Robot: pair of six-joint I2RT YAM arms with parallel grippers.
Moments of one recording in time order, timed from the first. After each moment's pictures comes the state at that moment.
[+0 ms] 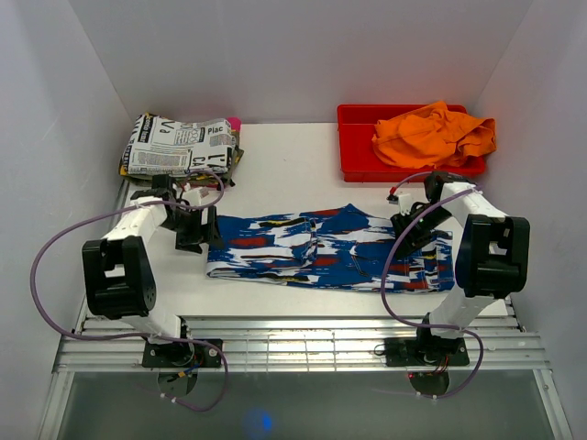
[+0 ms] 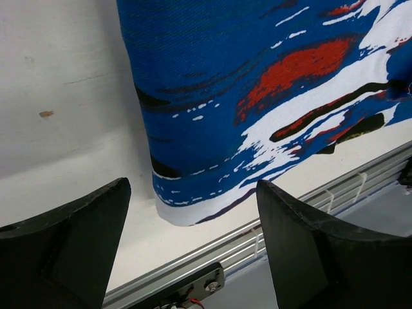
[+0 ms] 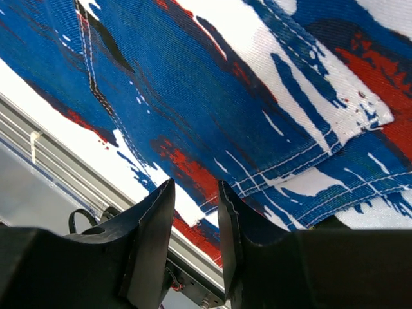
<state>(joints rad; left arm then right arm) 0.08 1.56 1.04 -0.86 0.48 0.11 -0.04 1.70 1.13 -1.07 -0.48 -0.60</state>
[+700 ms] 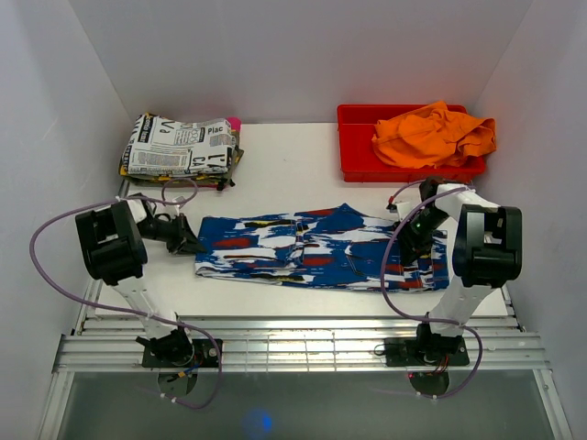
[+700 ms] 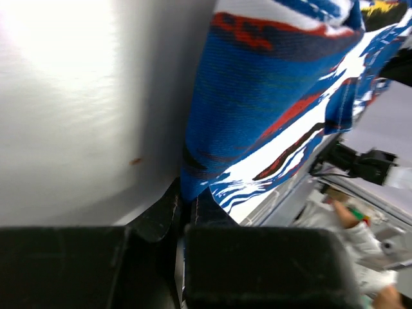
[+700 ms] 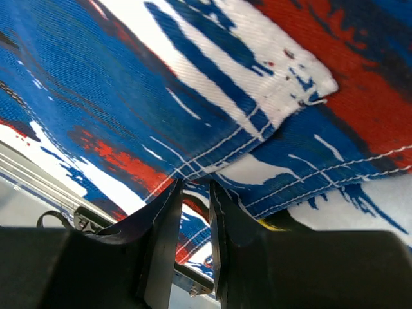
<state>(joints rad) 0.33 1.87 1.06 -0.81 0.78 0.20 -0.04 1.78 1.11 -1.02 -0.34 -0.58</state>
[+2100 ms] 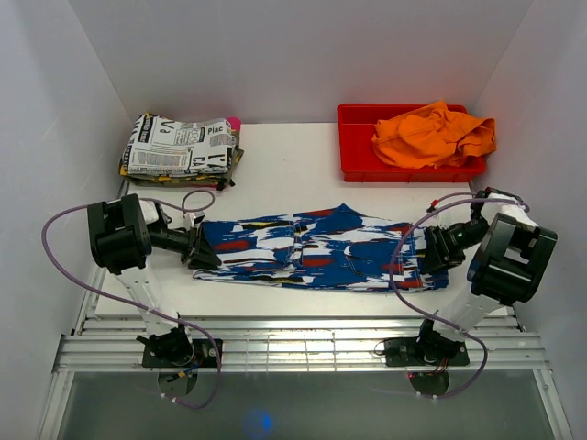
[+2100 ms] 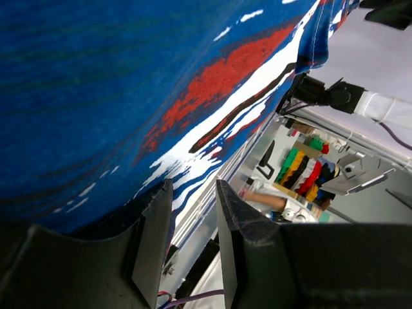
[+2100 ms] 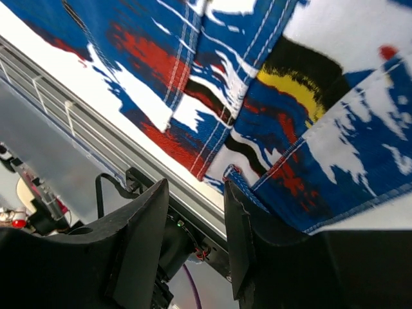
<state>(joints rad) 0.28 2.00 1.04 -1.03 0.92 0.42 -0.41 1.68 1.10 -1.28 -0.56 -0.78</state>
